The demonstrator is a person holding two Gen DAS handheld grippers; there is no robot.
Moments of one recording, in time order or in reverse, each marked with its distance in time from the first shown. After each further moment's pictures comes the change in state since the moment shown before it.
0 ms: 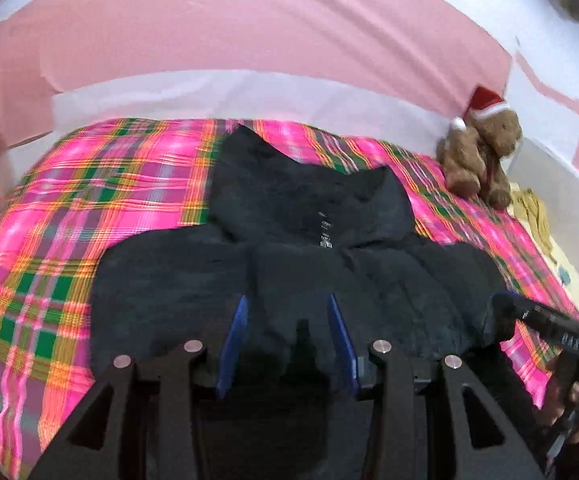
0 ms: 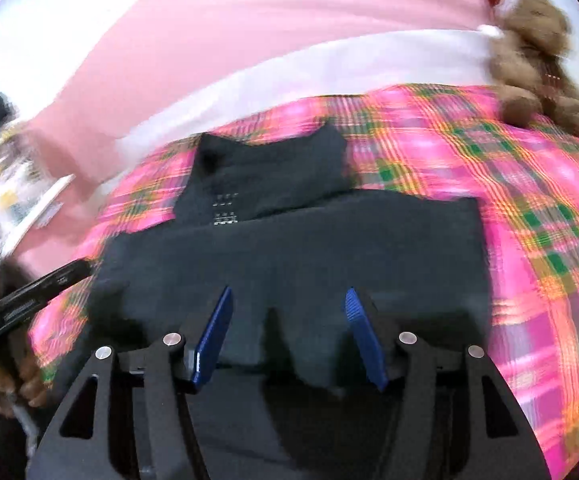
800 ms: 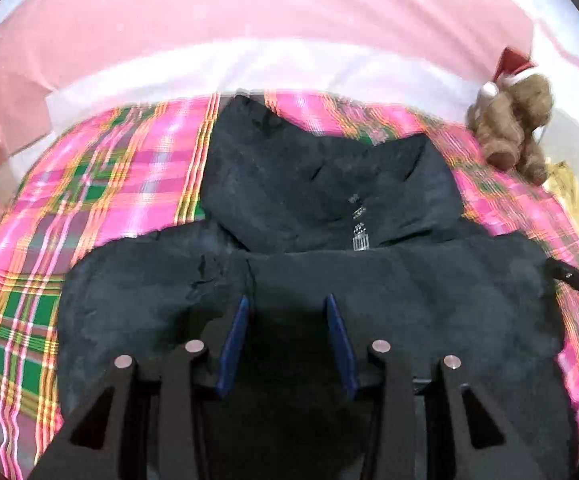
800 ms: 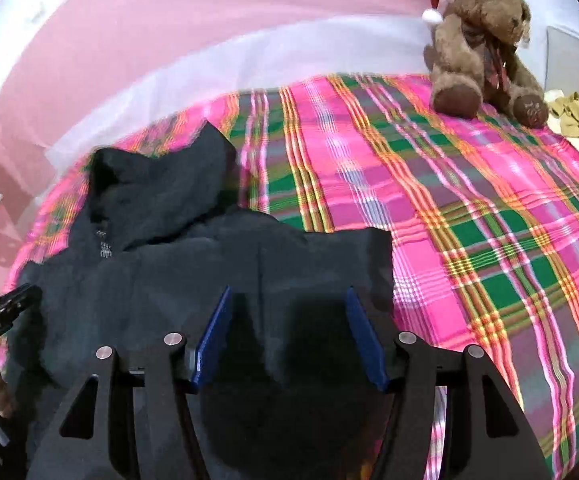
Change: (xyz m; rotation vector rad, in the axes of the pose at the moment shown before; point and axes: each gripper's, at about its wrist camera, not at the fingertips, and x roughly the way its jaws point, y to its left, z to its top) left arm 0.080 0.004 0.017 0.030 0.106 0.124; right arm 0.058 -0.057 0.035 0.031 0.060 -0.166
